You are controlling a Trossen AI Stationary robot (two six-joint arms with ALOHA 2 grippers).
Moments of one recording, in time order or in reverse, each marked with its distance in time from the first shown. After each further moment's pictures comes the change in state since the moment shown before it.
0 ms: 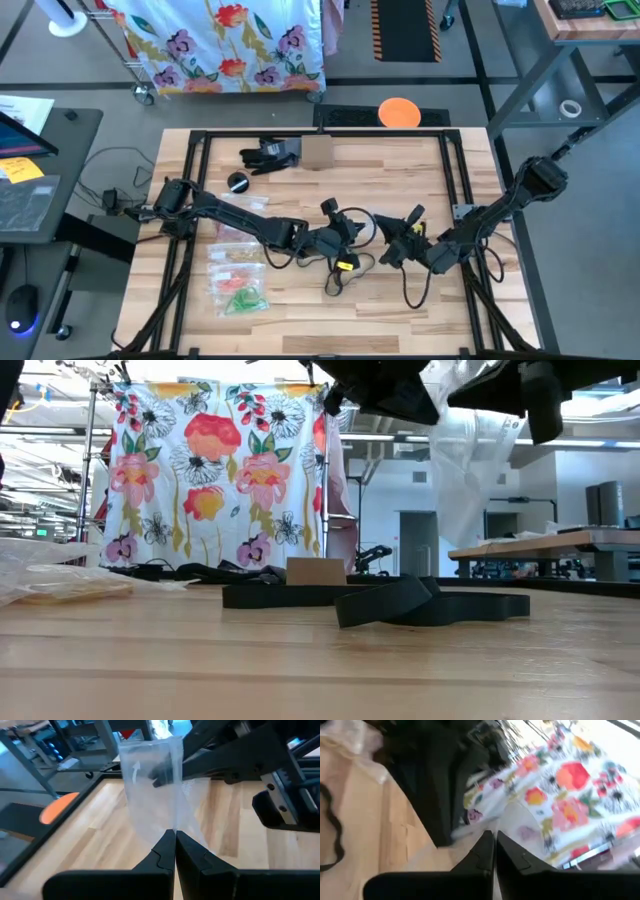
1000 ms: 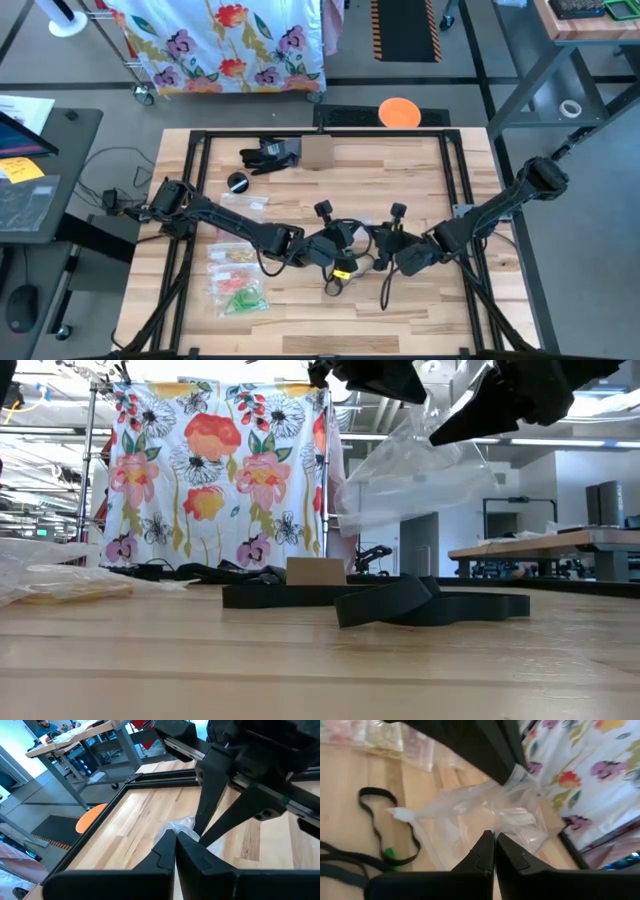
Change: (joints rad) left arm -0.049 -0.020 0.000 0.008 -0.174 0.100; right arm -0.109 0.000 0.234 -0.832 -0.373 0.844
